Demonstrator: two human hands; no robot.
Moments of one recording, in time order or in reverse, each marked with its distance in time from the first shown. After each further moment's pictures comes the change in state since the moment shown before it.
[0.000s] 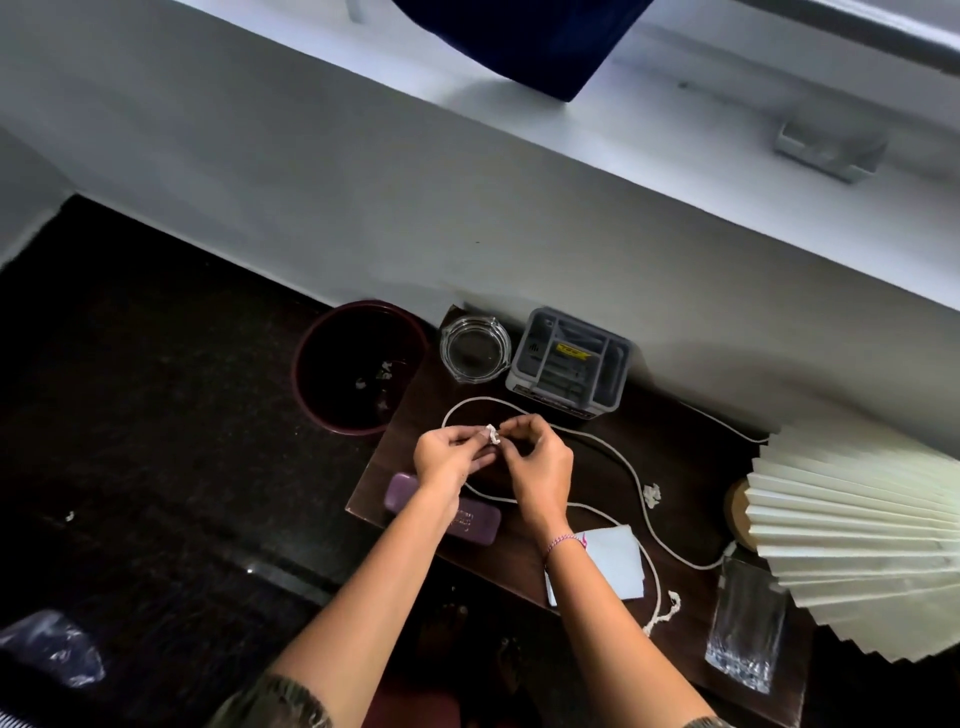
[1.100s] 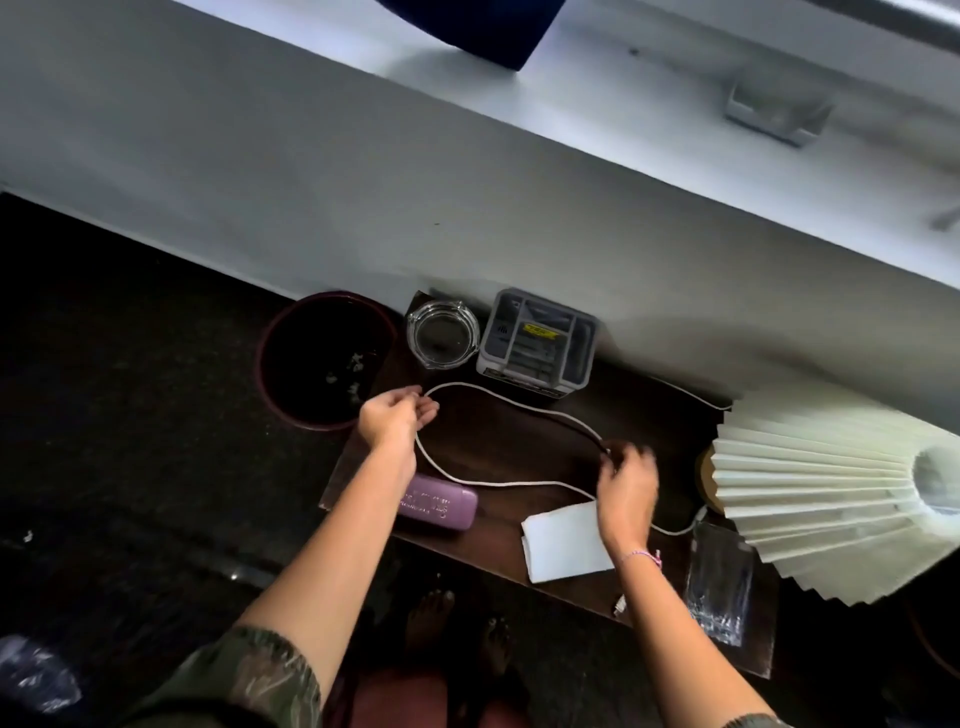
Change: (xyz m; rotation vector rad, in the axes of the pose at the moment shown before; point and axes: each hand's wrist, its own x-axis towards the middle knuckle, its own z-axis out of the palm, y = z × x) left_hand 0.037 0.022 -0.007 -0.043 0.206 0.000; right_hand -0.004 0.075 -0.092 -0.546 0.304 0.187
